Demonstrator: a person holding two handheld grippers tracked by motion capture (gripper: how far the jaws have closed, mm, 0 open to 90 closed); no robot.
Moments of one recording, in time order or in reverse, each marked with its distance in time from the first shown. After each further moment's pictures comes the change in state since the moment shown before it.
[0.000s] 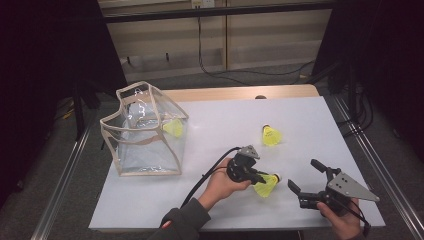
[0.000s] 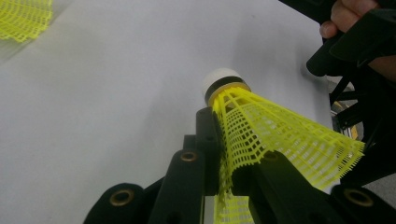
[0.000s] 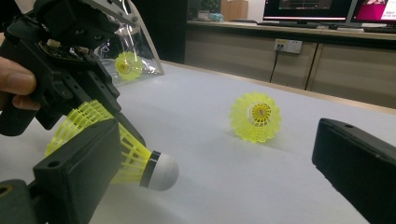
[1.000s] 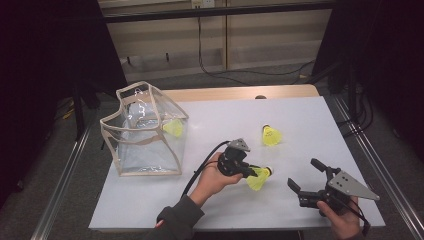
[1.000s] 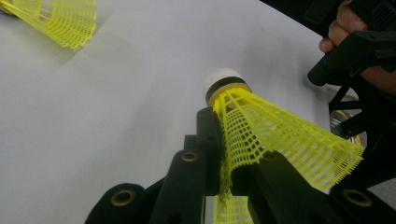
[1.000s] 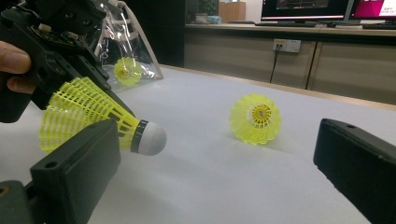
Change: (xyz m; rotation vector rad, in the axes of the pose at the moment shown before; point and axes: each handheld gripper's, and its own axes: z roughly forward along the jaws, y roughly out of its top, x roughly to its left) left arm 0.009 0.003 -0.028 -0.019 0.031 -0.030; right arm -0.001 0.000 0.002 -0.009 -0.006 0.033
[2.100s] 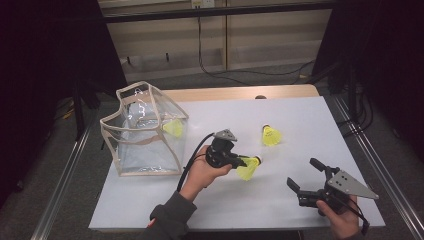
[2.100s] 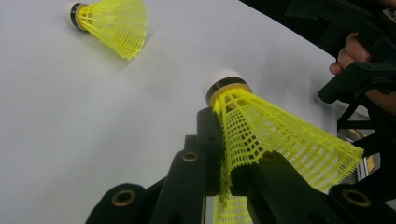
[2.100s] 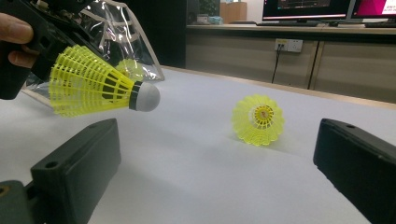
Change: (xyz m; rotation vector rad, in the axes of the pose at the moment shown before) left arm 0.012 0.005 -0.035 -0.047 0.067 -0.060; right arm 0.000 0.000 0.002 -0.003 0.009 0.011
